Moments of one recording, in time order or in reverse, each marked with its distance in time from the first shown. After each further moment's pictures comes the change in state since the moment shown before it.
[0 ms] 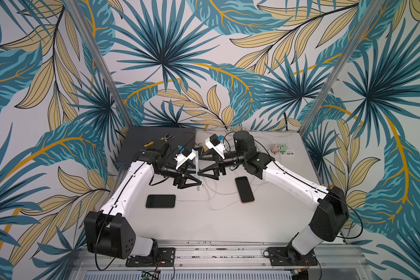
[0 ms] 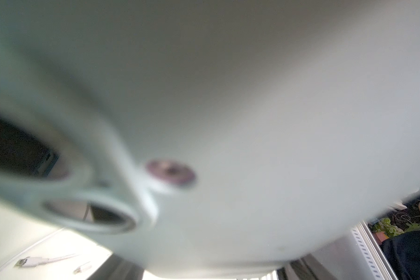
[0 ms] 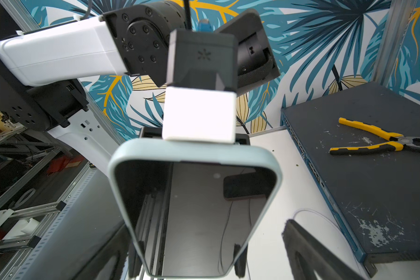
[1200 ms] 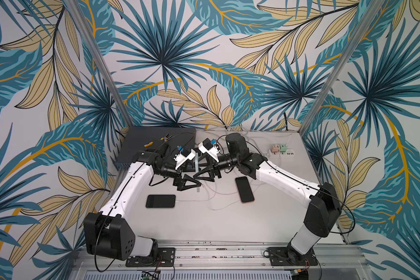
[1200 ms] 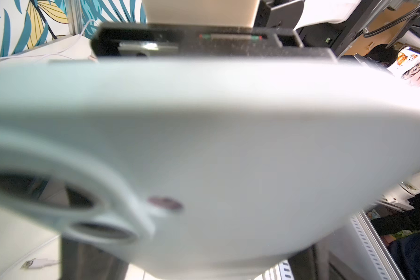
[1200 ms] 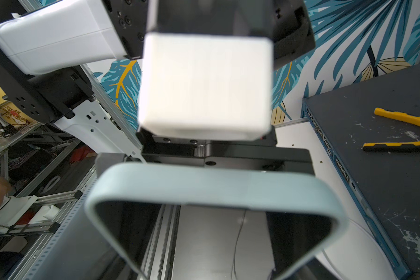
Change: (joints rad) left arm 0.002 -0.012 -0.020 0.036 0.004 -0.014; right arm 0.039 0.053 0.022 -0.032 -0.029 -0.007
